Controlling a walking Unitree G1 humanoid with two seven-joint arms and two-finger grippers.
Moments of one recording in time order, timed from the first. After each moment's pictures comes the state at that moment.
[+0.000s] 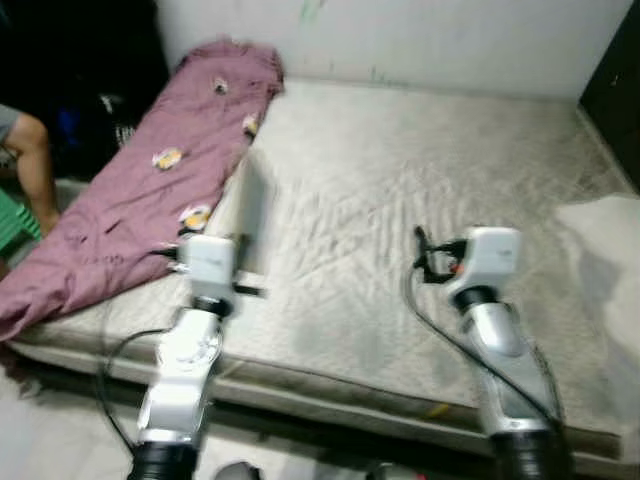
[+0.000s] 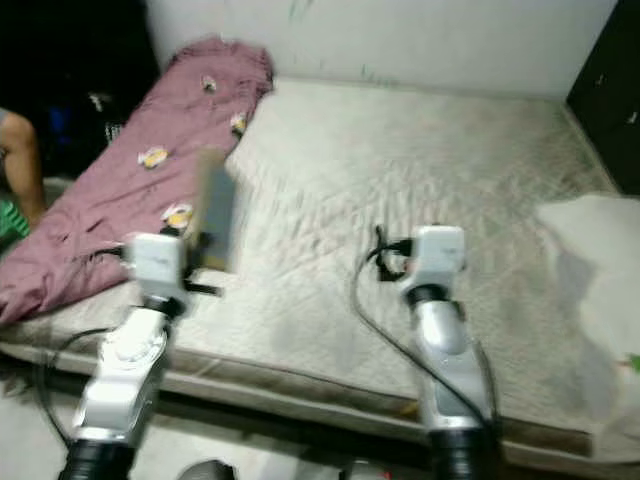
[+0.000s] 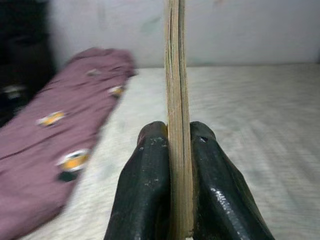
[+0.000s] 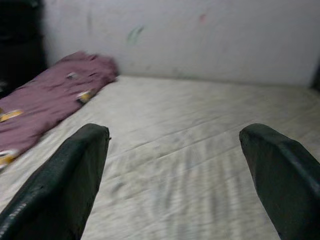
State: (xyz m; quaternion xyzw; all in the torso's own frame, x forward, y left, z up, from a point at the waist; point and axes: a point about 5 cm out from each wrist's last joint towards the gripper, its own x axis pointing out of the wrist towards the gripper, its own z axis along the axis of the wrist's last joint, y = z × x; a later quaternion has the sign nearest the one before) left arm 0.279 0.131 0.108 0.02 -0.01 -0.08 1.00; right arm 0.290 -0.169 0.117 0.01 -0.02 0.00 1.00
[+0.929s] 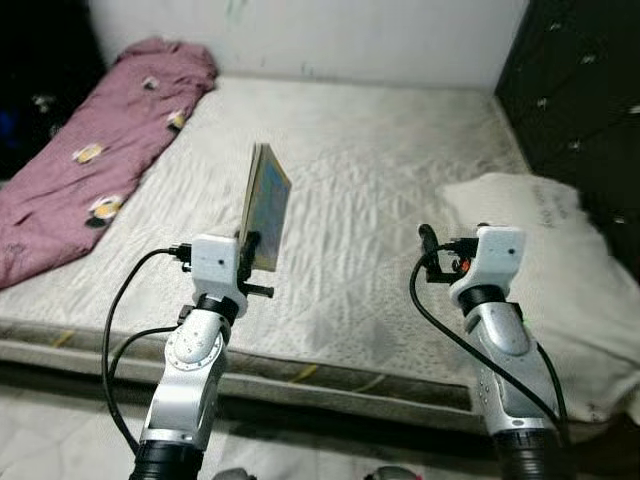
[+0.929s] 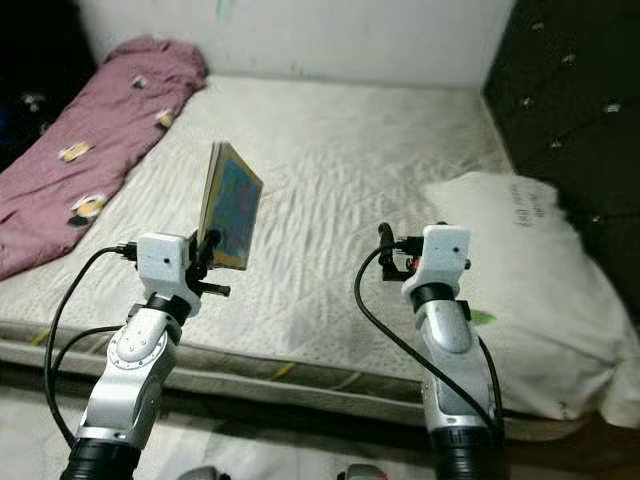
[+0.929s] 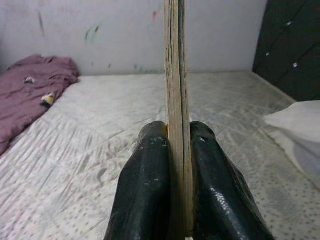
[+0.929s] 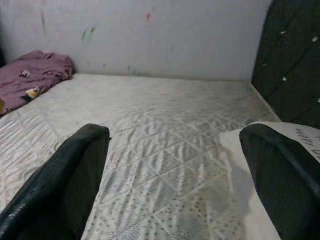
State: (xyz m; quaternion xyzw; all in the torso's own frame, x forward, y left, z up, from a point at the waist) left arm 0.279 0.131 0.110 0.01 -0.02 -0.09 1.00; right arm 0.289 -0.172 0.114 0.01 -0.01 0.00 1.00
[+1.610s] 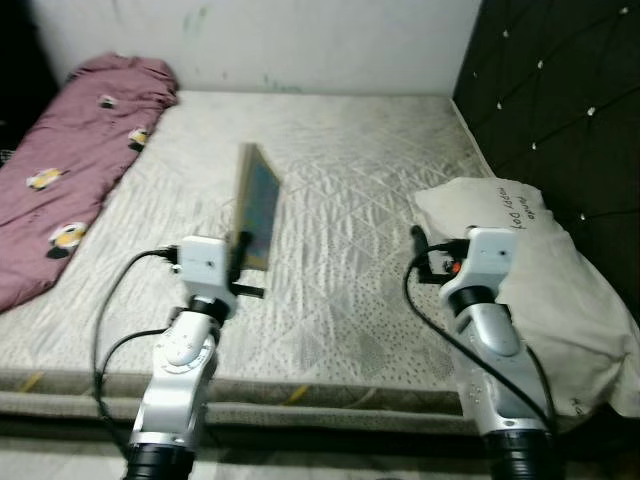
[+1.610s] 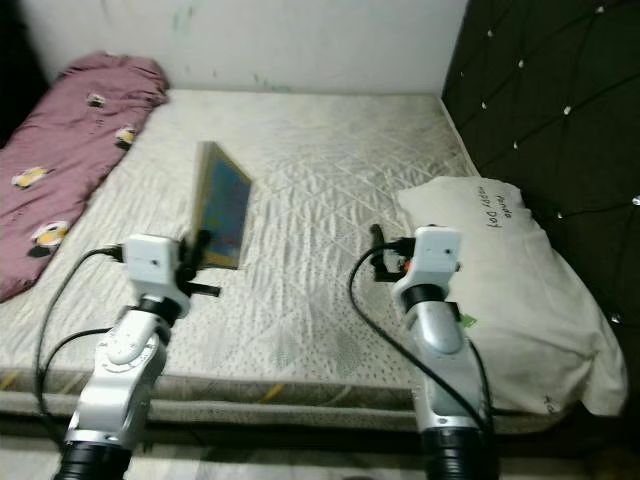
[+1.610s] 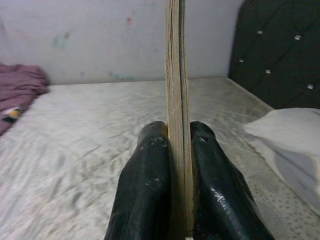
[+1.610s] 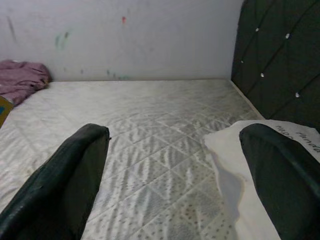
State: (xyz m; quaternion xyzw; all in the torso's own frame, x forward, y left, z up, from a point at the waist) left arm 0.277 0.133 0.110 0.00 -0.02 -0.10 0.99; right arm 0.290 -0.170 0.115 0.02 -0.01 0.00 1.00
